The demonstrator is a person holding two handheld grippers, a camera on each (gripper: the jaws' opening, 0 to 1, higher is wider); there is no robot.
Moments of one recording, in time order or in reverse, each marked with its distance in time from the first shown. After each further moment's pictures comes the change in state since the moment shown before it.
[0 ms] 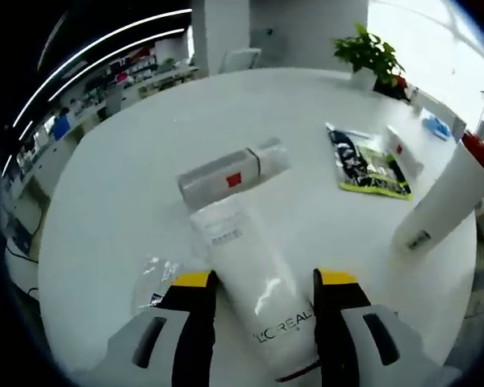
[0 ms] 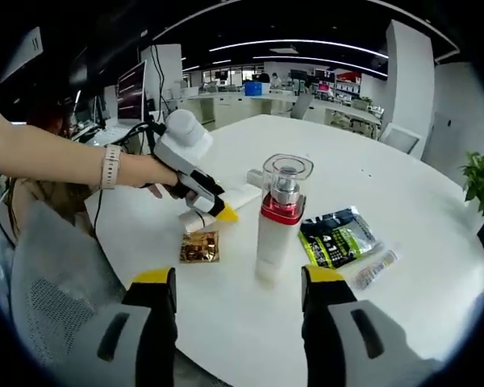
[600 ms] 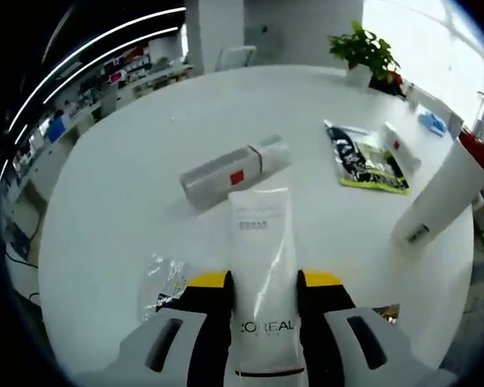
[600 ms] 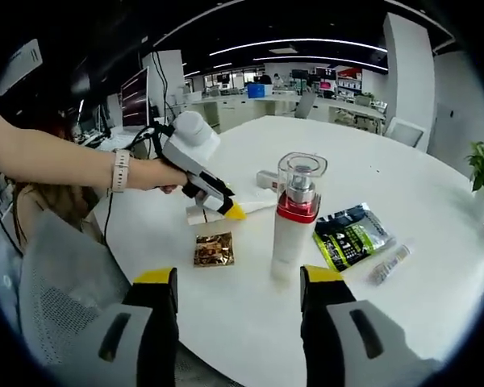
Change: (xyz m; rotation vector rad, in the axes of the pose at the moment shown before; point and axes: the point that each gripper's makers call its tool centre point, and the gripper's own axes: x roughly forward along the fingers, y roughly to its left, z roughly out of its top) left arm -0.012 -0.001 0.001 0.012 0.013 -0.018; right arm 0.003 0.014 0.000 0.046 -0.017 0.046
